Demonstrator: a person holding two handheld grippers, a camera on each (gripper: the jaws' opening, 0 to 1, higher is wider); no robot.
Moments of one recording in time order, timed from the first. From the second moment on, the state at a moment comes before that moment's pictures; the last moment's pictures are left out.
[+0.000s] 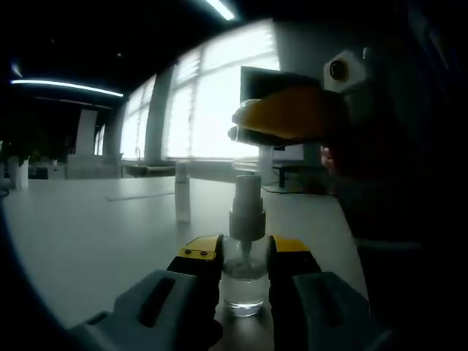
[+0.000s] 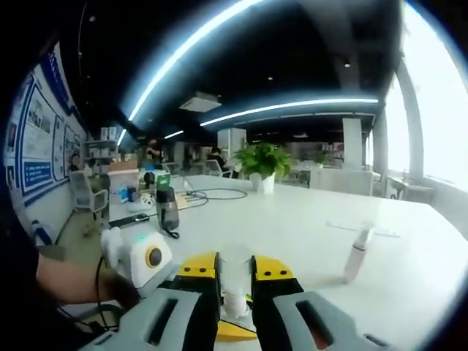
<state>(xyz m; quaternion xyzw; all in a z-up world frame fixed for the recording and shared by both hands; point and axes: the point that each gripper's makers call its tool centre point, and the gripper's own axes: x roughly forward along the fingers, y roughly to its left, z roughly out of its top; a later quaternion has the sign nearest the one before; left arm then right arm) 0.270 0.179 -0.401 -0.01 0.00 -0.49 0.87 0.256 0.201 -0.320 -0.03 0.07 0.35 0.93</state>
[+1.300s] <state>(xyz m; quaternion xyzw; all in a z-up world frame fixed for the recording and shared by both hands) 0.270 0.179 -0.401 -0.01 0.00 -0.49 0.87 0.261 0.205 -0.354 -0.05 0.10 0.36 0.93</state>
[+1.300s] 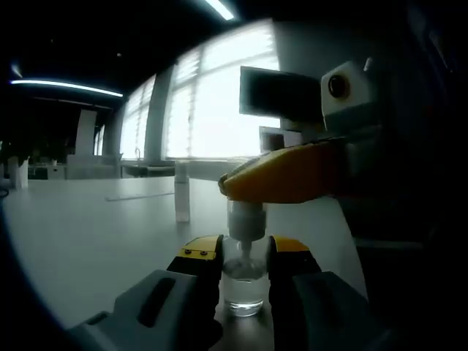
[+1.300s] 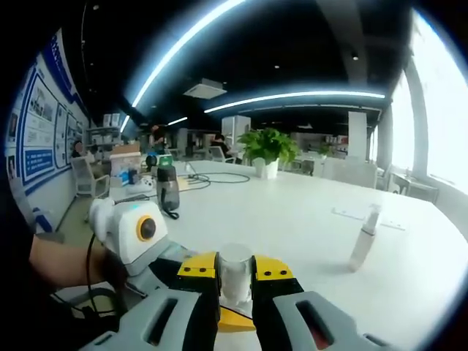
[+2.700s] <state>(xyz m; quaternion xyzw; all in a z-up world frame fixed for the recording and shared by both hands) 0.270 0.179 -0.402 -0.01 0.00 -0.49 0.87 0.254 0.198 -0.326 -0.05 0.01 0.37 0.93</state>
